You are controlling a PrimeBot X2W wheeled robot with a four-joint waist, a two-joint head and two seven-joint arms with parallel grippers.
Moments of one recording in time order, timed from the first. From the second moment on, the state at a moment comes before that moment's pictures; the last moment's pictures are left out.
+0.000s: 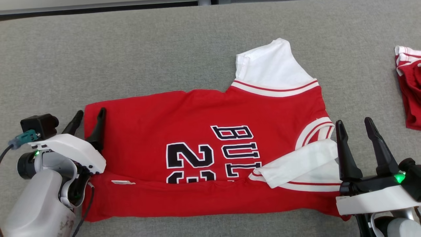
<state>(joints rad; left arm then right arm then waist) -0.47 0.33 -0.31 0.54 -0.75 -0.04 -0.05 -0.03 -0.09 0.05 -0.14 0.25 0.13 -0.06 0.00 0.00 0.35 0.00</state>
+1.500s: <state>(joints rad) -0.83 0.19 -0.54 0.80 -0.85 -0.13 -0.16 -0.86 -0.45 0.38 0.58 0.55 0.13 0.25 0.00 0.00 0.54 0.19</state>
